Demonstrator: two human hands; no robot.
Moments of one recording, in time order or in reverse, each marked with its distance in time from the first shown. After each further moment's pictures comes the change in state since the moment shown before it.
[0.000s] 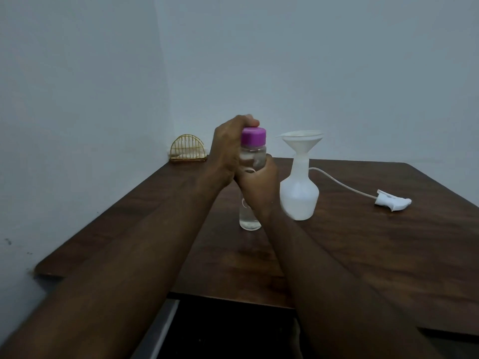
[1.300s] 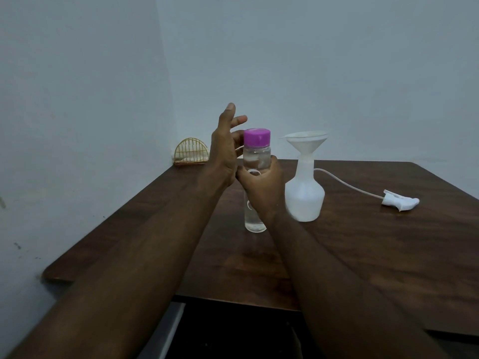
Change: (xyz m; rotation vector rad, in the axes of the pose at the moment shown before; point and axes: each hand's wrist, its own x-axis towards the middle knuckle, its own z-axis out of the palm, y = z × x) left_hand 0.007 0.003 -0.004 0.001 0.133 -0.105; right_hand 0.006 0.017 0.005 -0.003 0.035 -0.074
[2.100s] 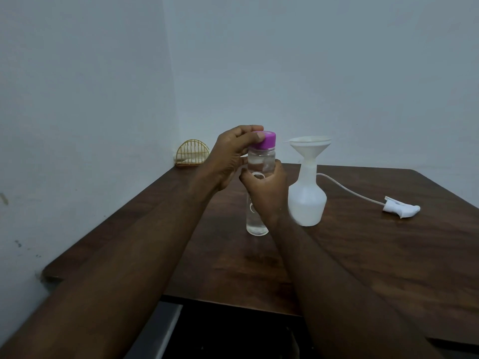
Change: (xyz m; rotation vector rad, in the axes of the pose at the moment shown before) left_hand 0.000 -0.001 -0.018 0.147 -0.279 0.085; right_hand 0.001 0.000 0.000 -0.017 0.036 0.007
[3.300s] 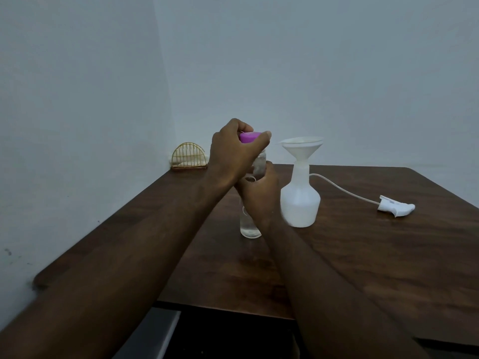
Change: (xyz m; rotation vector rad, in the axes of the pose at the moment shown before) left_hand -0.002 0.004 0.028 0.675 0.351 0.364; right_hand -0.004 0.000 -0.004 -0.023 -0.068 0.031
